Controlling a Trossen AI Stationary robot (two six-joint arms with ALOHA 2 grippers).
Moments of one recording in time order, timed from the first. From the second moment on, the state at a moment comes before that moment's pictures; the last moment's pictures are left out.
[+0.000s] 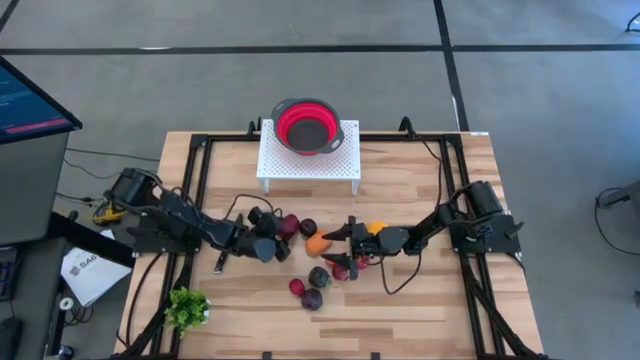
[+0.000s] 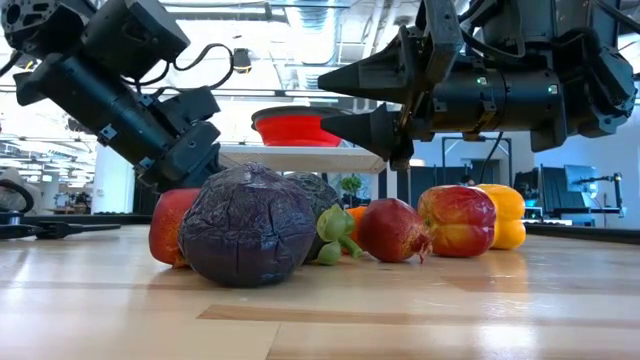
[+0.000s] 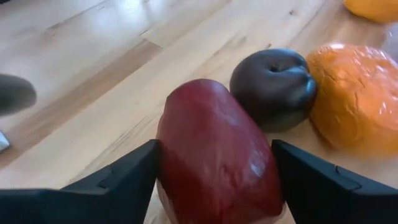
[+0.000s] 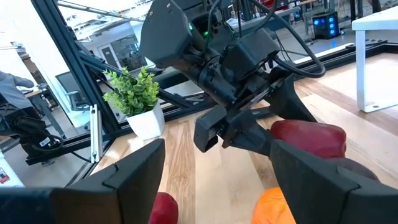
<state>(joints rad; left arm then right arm) -0.31 1.58 0.50 0.19 -0.73 -0.70 0.27 1.95 0.60 1.34 0.27 0.35</state>
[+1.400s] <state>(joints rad) -0.14 1.25 0.50 0.02 -0.19 -0.59 0.11 1.95 1.23 0.23 0.15 -0.43</state>
